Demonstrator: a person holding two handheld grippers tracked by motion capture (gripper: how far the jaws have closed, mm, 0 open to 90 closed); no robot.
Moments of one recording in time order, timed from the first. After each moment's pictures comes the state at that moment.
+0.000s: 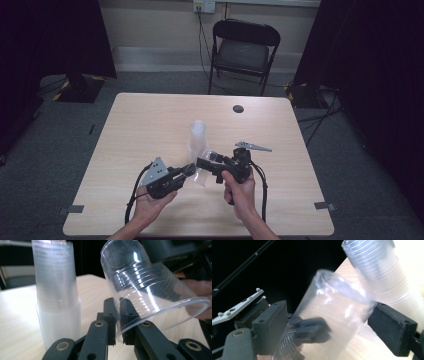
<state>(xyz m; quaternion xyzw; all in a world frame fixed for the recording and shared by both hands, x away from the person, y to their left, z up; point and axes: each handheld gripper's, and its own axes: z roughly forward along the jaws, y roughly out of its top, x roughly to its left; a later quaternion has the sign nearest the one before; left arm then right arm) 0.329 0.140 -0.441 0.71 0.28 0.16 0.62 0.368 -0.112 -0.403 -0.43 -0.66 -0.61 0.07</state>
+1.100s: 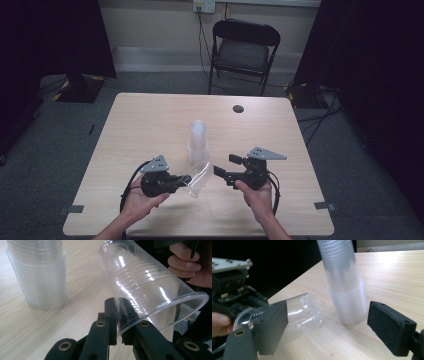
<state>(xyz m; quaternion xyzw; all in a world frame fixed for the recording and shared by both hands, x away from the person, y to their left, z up) 0.337 0.154 -0.430 0.80 0.30 0.02 0.52 0.352 -0.150 -0.408 -0.38 -0.73 -0.57 -0.06</state>
